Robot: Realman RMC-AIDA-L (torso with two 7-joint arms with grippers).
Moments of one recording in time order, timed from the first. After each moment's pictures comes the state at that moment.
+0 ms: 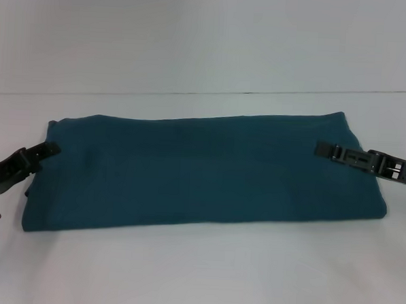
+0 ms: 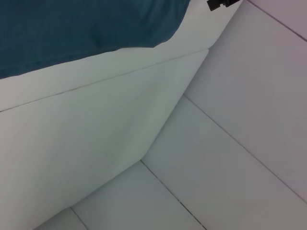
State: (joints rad) left arm -0.54 -2.09 0.50 0.49 1.91 0.94 -2.06; right arm 0.42 2.01 -0.73 -0.68 -1.78 -1.39 2.00
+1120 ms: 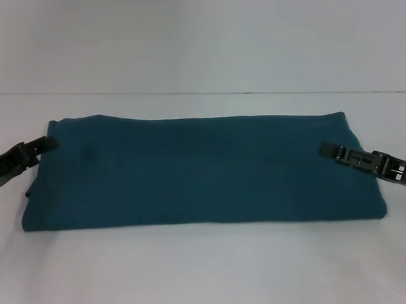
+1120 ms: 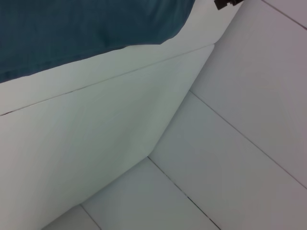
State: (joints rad) left arm -0.55 -2.09 0.51 0.51 1.91 0.91 -2.06; right arm 0.42 2.00 -0.72 -0.66 -1.78 -1.38 2.00
